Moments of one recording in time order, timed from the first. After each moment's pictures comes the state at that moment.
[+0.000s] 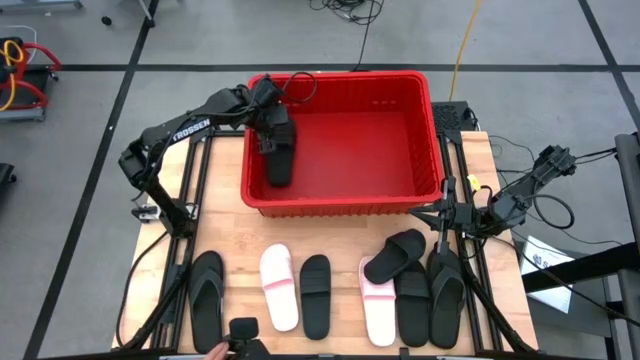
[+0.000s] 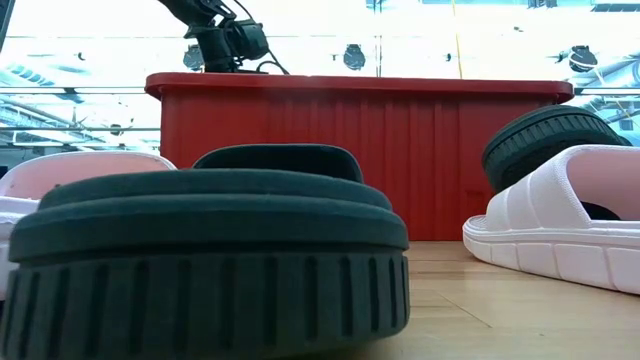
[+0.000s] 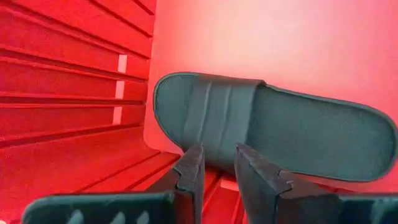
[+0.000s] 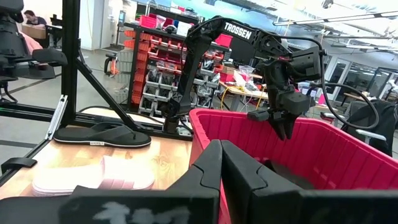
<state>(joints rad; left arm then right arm) 0.70 1.65 1.52 -0.93 -0.11 0.62 0.66 0.57 0.54 0.07 0.82 -0.23</state>
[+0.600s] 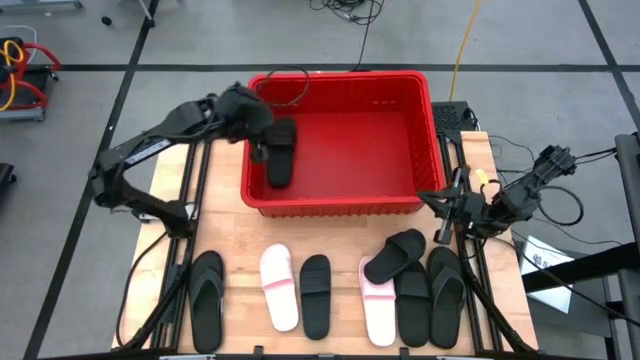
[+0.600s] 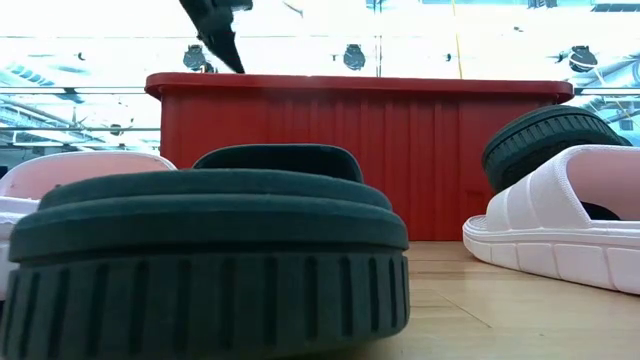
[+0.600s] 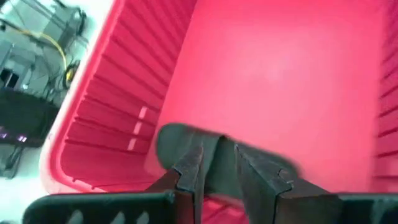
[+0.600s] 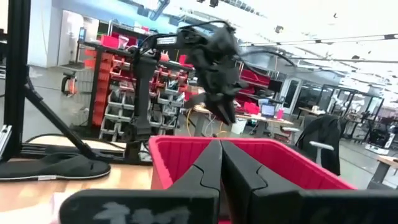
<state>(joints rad) 0.48 1.34 1.52 -0.96 -0.16 0.35 0.66 0.57 0.59 0.22 0.94 -0.42</state>
